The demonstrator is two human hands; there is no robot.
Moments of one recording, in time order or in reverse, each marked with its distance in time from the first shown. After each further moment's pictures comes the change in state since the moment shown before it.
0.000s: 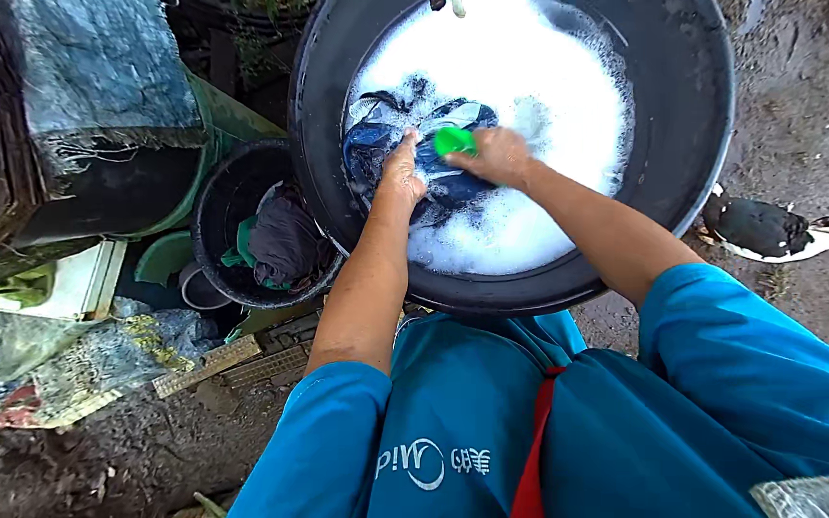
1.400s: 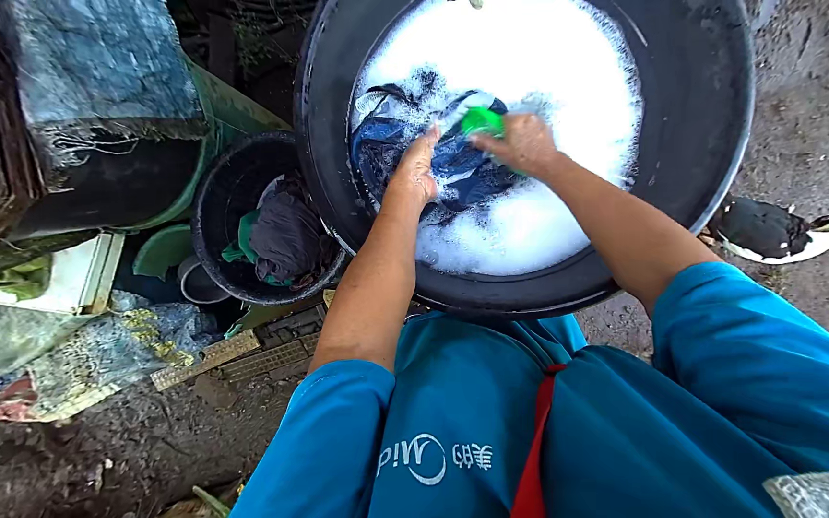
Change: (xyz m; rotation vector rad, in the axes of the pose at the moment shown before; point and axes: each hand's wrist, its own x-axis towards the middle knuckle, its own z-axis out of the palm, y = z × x) left_hand -0.012 0.003 0.004 0.150 -0.072 -0.081; right_hand 0.005 0.021 -0.004 0.012 0.037 0.135
